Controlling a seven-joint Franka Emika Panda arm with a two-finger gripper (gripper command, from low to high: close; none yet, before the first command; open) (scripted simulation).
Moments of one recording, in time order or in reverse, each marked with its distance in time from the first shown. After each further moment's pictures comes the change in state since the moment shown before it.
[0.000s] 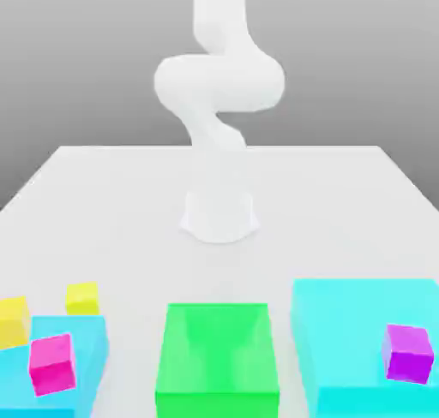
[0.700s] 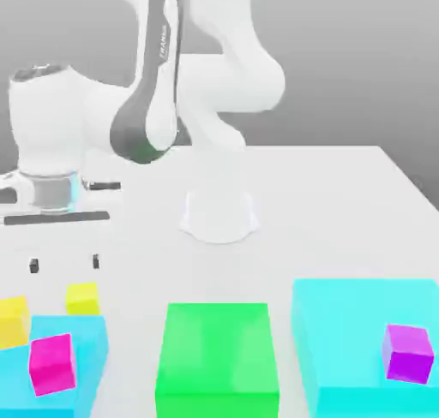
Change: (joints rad) arm -0.156 0.784 -0.429 -0.439 0.141 0.506 -0.917
